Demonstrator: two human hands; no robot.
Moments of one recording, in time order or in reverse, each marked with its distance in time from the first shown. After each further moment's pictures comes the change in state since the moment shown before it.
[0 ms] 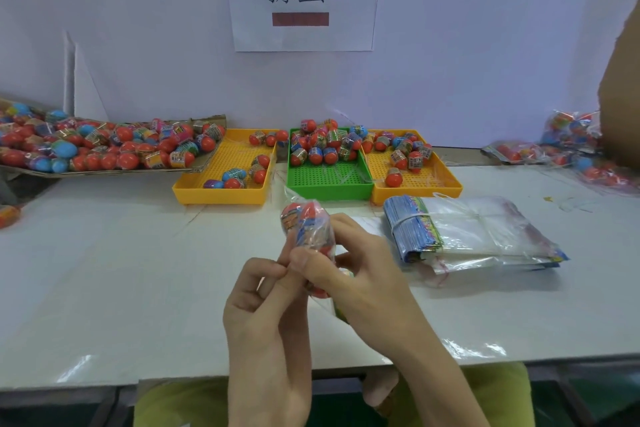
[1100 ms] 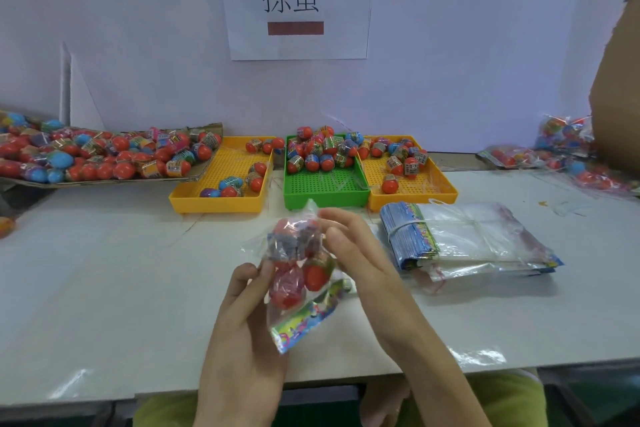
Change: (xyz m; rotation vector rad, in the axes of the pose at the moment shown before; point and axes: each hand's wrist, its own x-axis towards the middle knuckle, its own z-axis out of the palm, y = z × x) left_hand 0.018 0.007 -0.015 -0.105 0.069 -0.289; right_hand 0.013 0.020 -0.013 0.222 0.009 0.198
